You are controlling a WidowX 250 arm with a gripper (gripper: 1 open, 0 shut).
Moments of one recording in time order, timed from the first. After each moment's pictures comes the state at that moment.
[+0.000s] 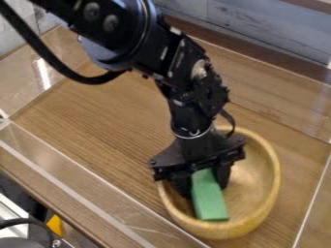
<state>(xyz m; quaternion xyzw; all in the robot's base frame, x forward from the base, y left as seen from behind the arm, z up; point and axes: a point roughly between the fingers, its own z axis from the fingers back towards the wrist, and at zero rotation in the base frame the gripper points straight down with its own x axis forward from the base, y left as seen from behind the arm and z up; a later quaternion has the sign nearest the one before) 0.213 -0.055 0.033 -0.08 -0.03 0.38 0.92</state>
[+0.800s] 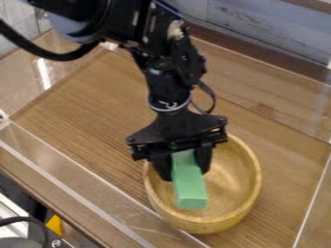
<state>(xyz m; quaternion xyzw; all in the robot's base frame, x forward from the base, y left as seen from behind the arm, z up) 0.210 -0.045 0.055 -0.08 -0.02 0.34 0.94</state>
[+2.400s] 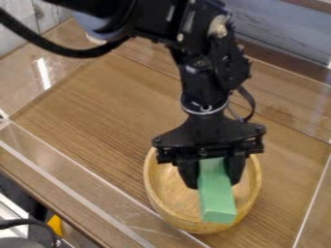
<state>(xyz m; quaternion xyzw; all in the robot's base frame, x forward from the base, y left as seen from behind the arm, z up) 0.206 -0.079 0.075 -0.08 -0.02 0.29 0.95</state>
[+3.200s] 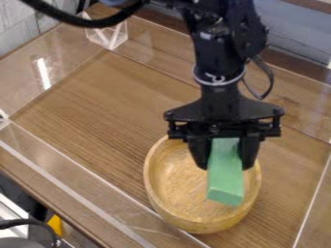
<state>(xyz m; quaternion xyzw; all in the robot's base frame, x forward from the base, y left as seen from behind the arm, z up) 0.215 -0.085 0.097 -0.09 -0.02 0.23 0.97</state>
